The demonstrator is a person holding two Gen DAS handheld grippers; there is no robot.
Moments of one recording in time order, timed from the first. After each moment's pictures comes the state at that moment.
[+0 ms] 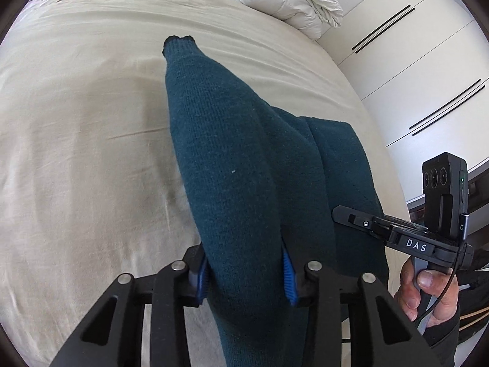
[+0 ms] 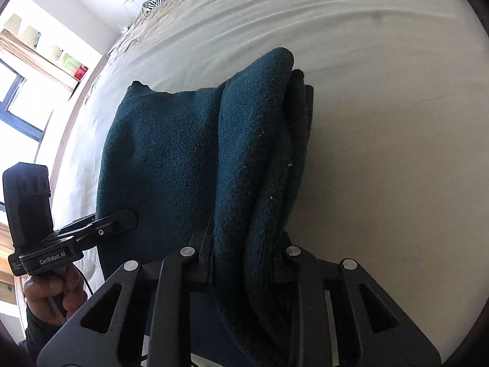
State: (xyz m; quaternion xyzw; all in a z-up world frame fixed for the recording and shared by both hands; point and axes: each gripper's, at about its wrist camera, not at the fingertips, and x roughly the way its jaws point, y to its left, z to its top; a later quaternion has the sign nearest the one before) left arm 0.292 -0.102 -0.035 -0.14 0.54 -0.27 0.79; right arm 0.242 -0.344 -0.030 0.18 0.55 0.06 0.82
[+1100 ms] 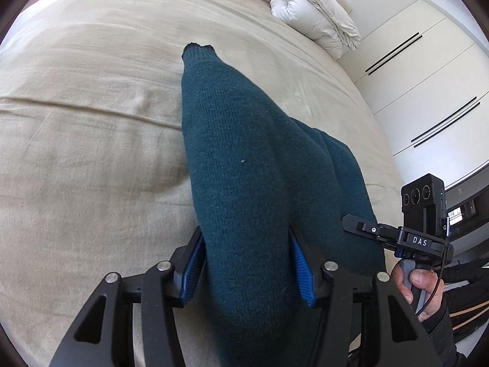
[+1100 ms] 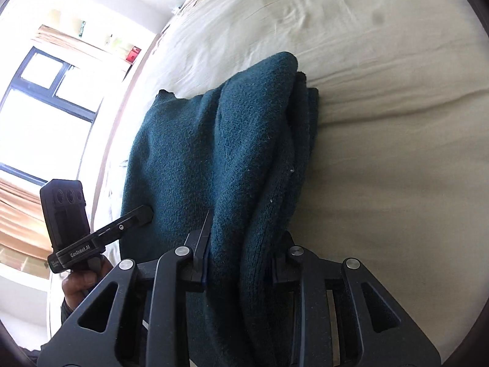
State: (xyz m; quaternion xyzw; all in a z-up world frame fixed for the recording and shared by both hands) left arm 0.110 0.089 -0.092 -0.20 0.52 -0.23 0.80; right arm 0.096 -0.157 -0.117 0.30 0.54 0.18 0.77
